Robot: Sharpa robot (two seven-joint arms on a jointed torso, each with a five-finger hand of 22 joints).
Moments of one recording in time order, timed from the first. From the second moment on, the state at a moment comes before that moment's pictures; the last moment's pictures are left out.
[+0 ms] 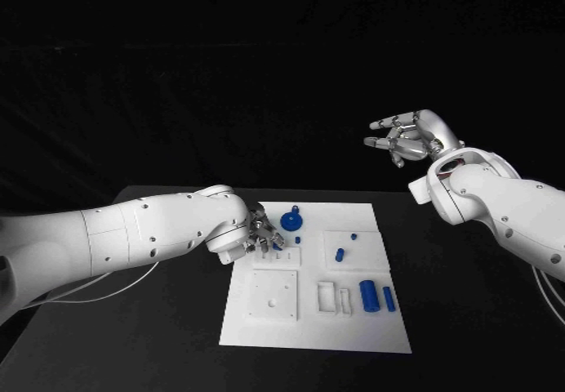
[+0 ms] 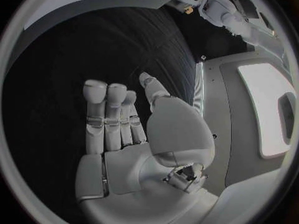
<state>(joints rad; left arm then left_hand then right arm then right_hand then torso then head) 1.37 -0.60 -0.24 1.34 -0.79 -0.09 -0.61 1.10 -0.02 0.28 -0.08 0.53 1.21 0.03 0.06 0.72 1.47 -0.07 0.61 0.27 1.44 -0.13 1.31 0.93 0.06 1.22 -0.13 0.81 1.19 1.15 -0.69 0.30 1.23 -1.04 -0.45 0.09 1.26 -0.06 0.08 -0.12 0.38 1.01 0.11 0.07 0.07 1.12 0.01 0.97 0.91 1.41 -0.07 0.80 0.95 0.12 1.47 -0.08 0.63 1.27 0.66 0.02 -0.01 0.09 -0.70</state>
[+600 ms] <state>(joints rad) 1.35 -0.60 -0.24 1.33 -0.83 -0.10 -0.62 1.11 -0.02 0.28 -0.08 0.55 1.21 0.03 0.06 0.72 1.46 -0.08 0.61 0.27 1.44 -0.13 1.32 0.93 0.06 1.23 -0.13 0.80 1.21 1.15 -0.69 0.30 1.24 -1.05 -0.45 0.08 1.26 -0.06 0.07 -0.12 0.38 1.01 0.11 0.07 0.07 1.12 0.01 0.97 0.91 1.41 -0.07 0.79 0.95 0.12 1.47 -0.08 0.63 1.27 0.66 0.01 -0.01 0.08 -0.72</state>
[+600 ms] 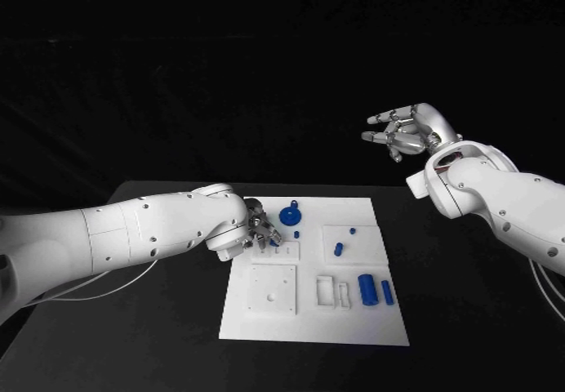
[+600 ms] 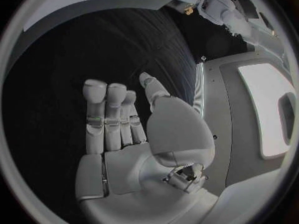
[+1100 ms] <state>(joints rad) 1.34 -0.58 -0.24 1.32 -0.84 -0.10 -0.62 1.10 -0.01 0.28 -0.07 0.55 1.21 0.03 0.06 0.73 1.46 -0.08 0.61 0.26 1.44 -0.12 1.32 0.92 0.06 1.23 -0.13 0.79 1.21 1.15 -0.69 0.30 1.24 -1.07 -0.44 0.05 1.25 -0.06 0.09 -0.13 0.45 1.01 0.11 0.07 0.07 1.12 0.01 0.97 0.91 1.42 -0.06 0.79 0.95 0.11 1.47 -0.08 0.62 1.26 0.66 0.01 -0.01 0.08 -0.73</state>
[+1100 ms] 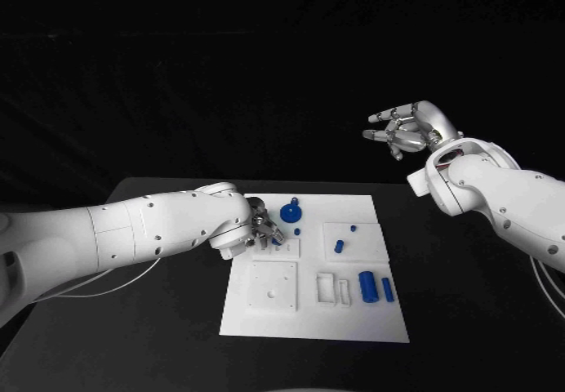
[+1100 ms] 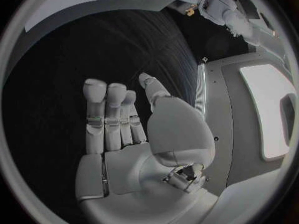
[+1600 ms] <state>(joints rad) 1.34 -0.58 -0.24 1.32 -0.86 -0.09 -0.62 1.10 -0.01 0.28 -0.08 0.53 1.21 0.03 0.07 0.74 1.47 -0.08 0.62 0.26 1.44 -0.12 1.32 0.92 0.06 1.23 -0.13 0.79 1.22 1.15 -0.69 0.30 1.23 -1.08 -0.44 0.04 1.25 -0.06 0.10 -0.14 0.46 1.01 0.11 0.07 0.07 1.12 0.01 0.97 0.91 1.42 -0.07 0.78 0.95 0.11 1.47 -0.08 0.62 1.25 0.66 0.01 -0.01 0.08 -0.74</state>
